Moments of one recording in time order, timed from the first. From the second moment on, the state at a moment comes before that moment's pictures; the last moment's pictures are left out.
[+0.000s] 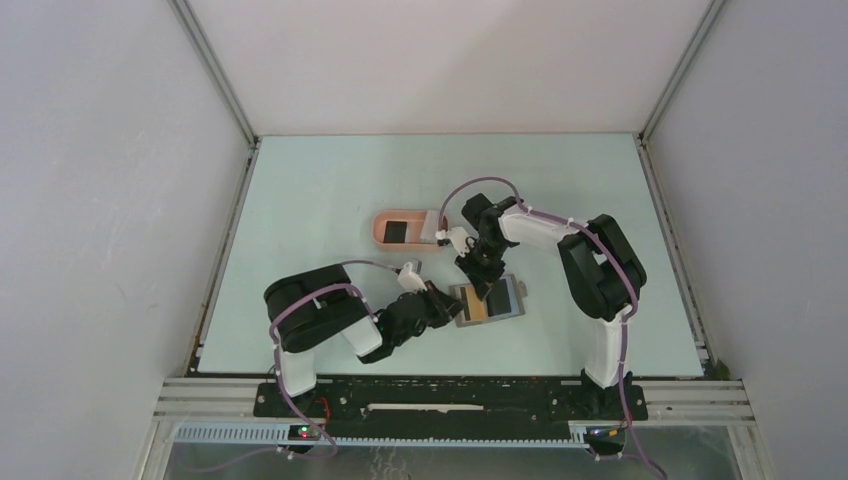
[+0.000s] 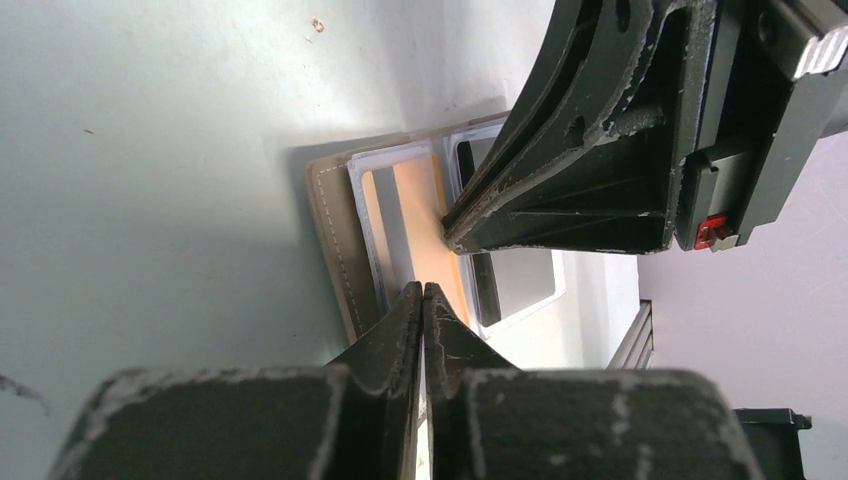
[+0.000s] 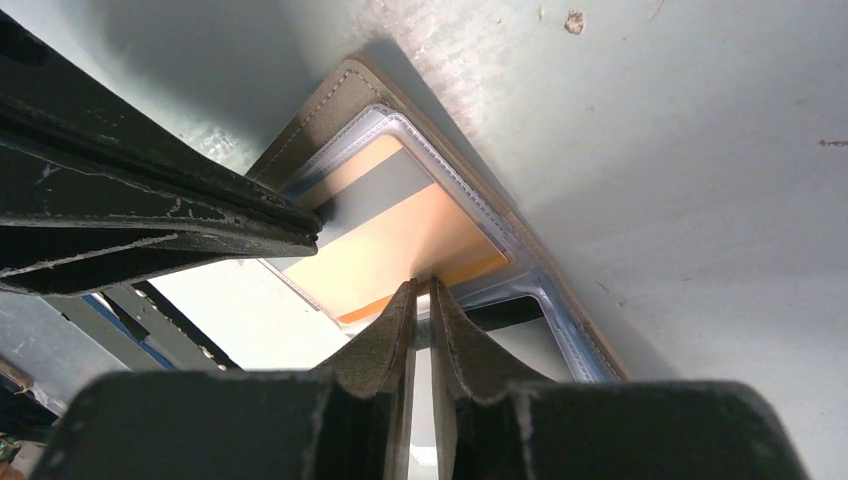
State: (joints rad) left arm -1.02 1.87 0.37 1.14 -0.25 -1.16; right arm 0.58 1.97 1.33 -0.88 -0.39 -0.35
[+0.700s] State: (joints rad) left arm -1.01 1.70 0.33 1.10 -0.22 -1.04; right arm 0.53 1.71 1.30 -0.93 -0.41 -0.43
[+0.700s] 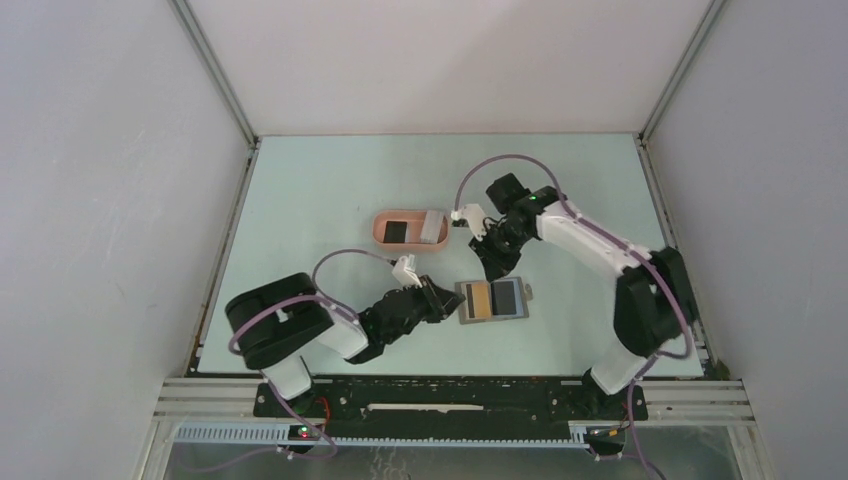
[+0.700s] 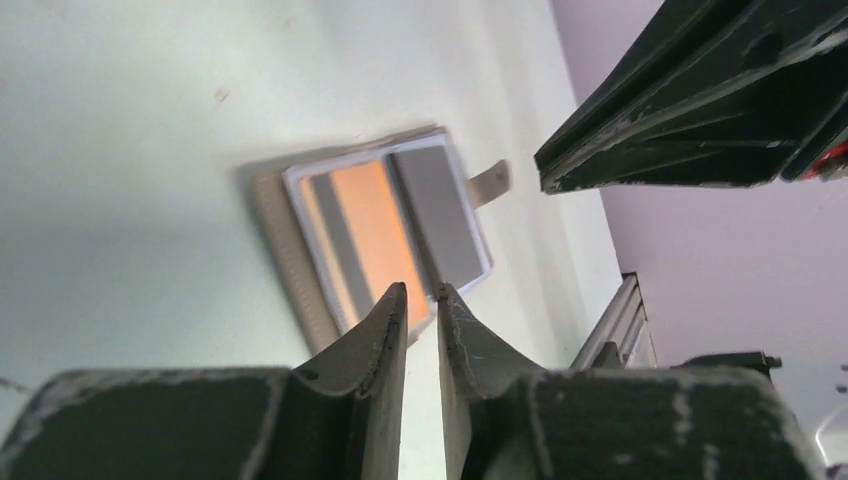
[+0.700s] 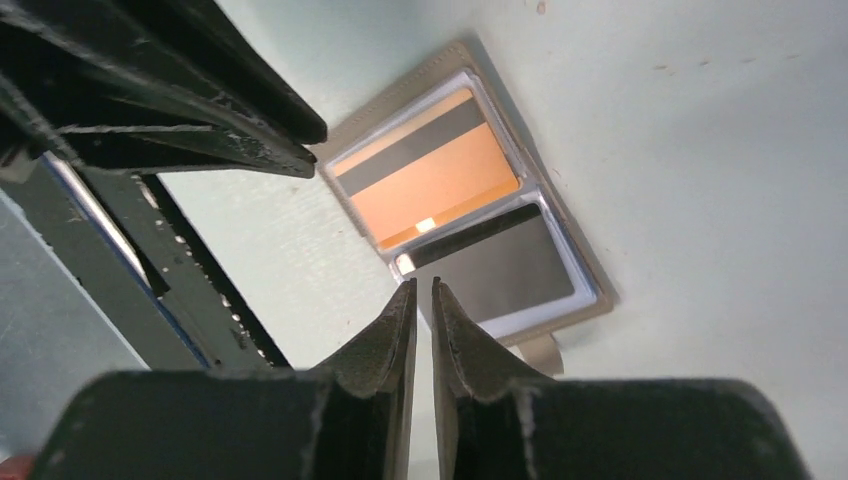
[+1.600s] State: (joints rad) left arm -1.00 1.08 0.43 0.50 -0.56 -0.20; right arm 0.24 1.41 1.07 -0.85 -0.69 -0.40
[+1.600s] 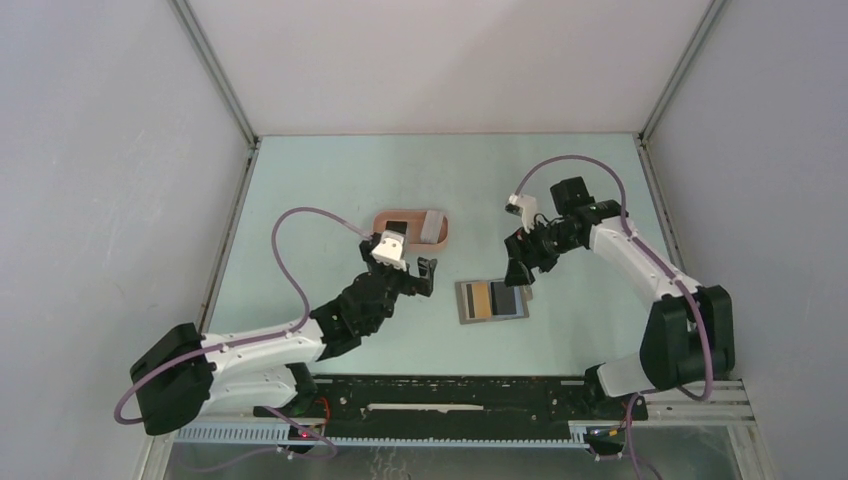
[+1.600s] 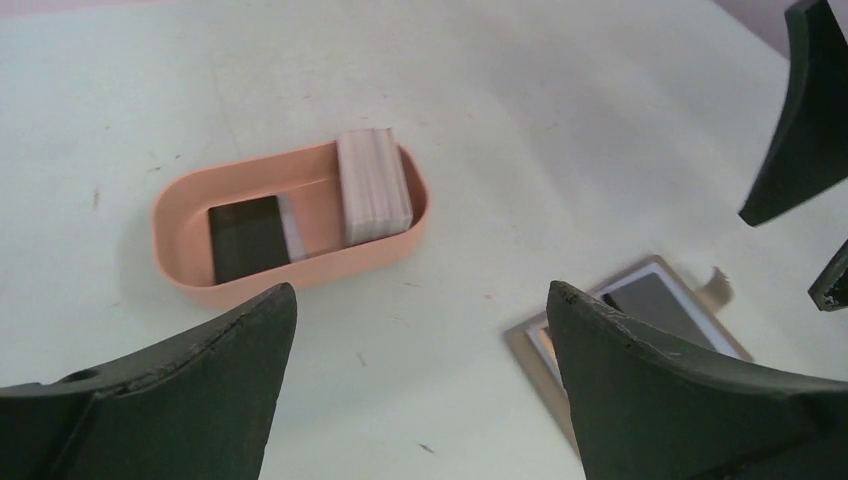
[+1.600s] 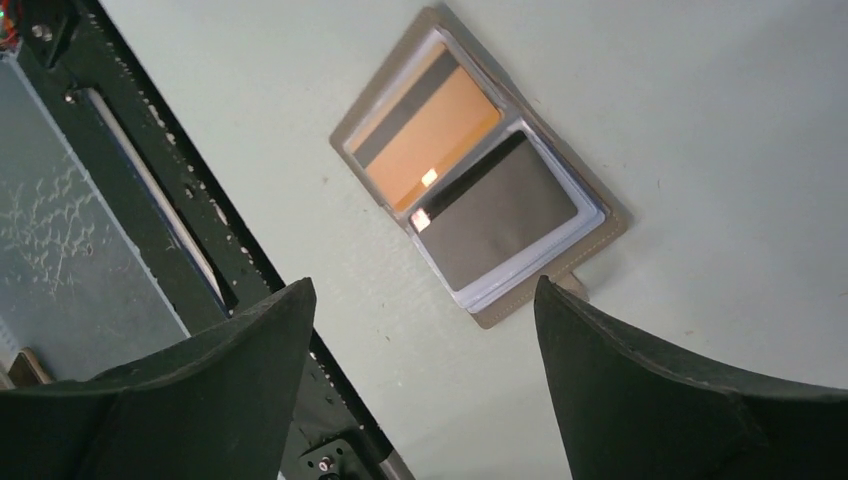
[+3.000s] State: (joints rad) left arm -0.99 1.27 0.29 0.88 -0.57 -0.25; right arm 0.24 1.80 1.11 -0.84 -0.58 -0.26
